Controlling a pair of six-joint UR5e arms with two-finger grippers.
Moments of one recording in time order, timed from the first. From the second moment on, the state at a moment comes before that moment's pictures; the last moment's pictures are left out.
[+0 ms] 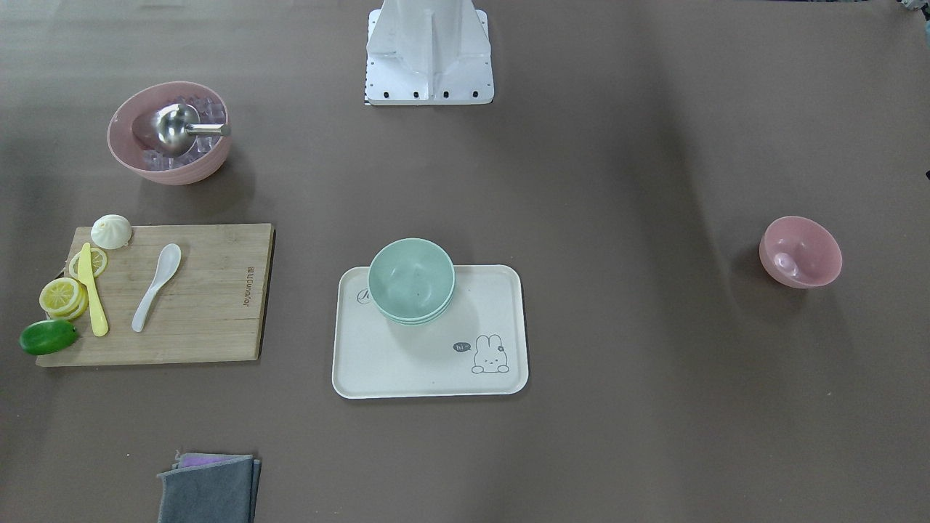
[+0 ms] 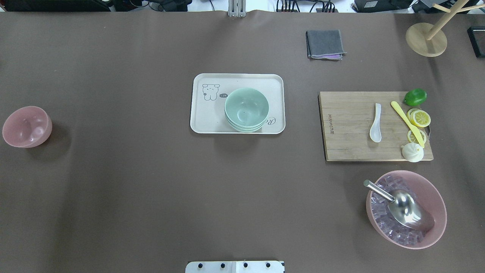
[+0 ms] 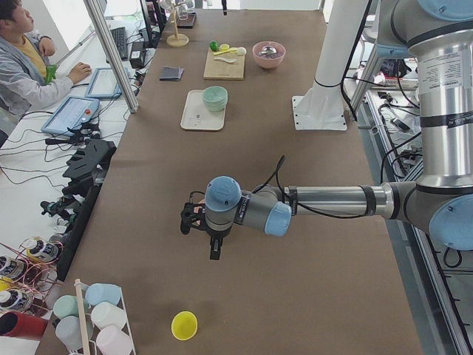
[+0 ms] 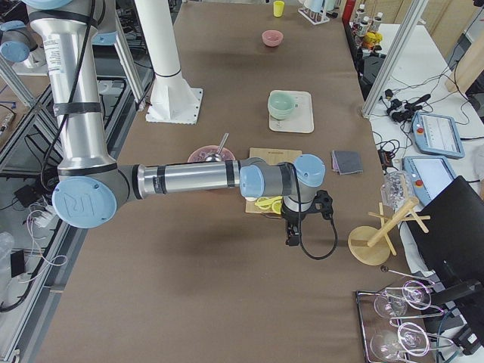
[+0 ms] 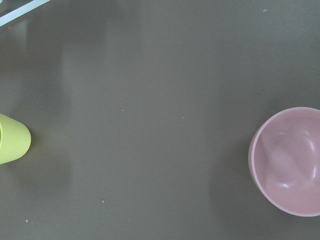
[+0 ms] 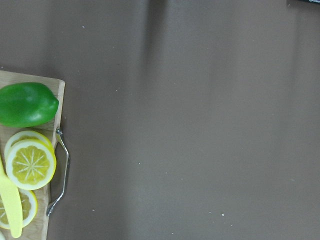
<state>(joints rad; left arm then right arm) -1.51 -1.40 -1.69 -1.89 -2.39 -0.22 1.44 -1.47 1.58 -1.61 2.29 0.00</state>
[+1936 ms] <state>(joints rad) -1.19 -1.66 -1.44 -1.99 -2.24 -0.54 1.00 -1.38 1.63 -1.28 2.19 0.76</state>
